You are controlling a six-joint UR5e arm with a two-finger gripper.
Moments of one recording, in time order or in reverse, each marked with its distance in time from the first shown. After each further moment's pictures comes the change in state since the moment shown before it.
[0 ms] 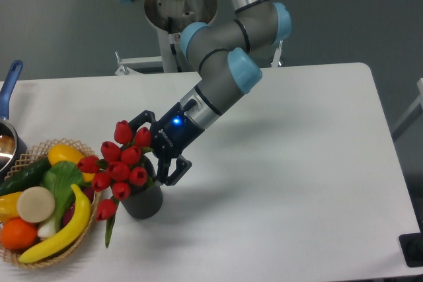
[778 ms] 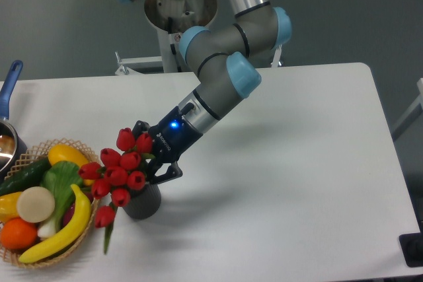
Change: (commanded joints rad) arm 0.008 -0.005 0.029 0.000 -0.008 0.025
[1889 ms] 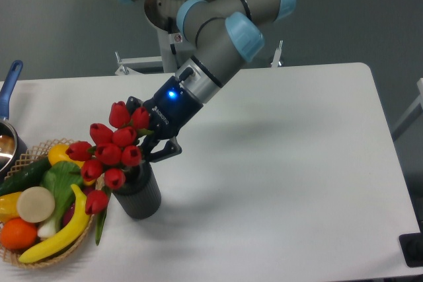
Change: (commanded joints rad) arm 0.005 0.130 0.089 0.000 -0.026 -0.231
